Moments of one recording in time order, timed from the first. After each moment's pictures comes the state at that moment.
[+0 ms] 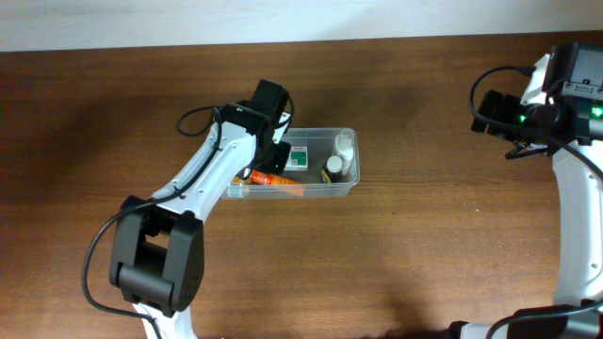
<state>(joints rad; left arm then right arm) -0.41 1.98 1.57 -0.95 -0.03 -0.04 -0.24 1.55 1.60 -1.09 -0.04 0.16</state>
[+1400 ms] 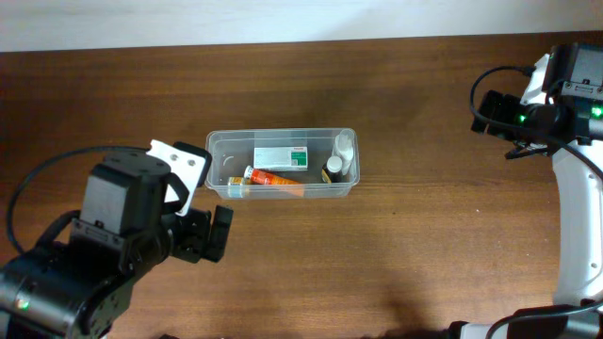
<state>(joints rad) -0.41 1.11 1.68 -1.47 -0.06 -0.04 -0.24 1.55 1.60 -1.09 -0.04 0.16</state>
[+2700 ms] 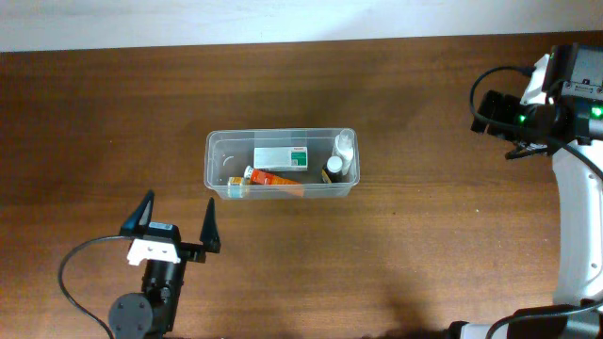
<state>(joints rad) -0.03 0.23 0.15 0.21 0.14 0.01 -0.24 1.55 1.60 -1.09 -0.04 0.16</state>
